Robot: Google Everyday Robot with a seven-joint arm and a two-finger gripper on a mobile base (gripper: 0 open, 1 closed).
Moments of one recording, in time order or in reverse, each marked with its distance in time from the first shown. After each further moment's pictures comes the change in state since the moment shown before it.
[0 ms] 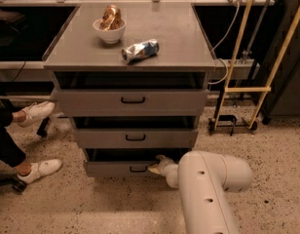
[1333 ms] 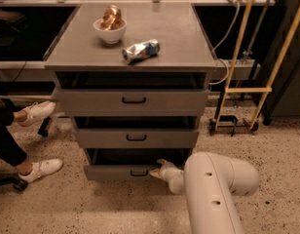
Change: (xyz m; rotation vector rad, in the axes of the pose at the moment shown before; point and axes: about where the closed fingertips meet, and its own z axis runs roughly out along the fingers) arm 0.014 0.018 -0.017 -0.020 -0.007 -0.006
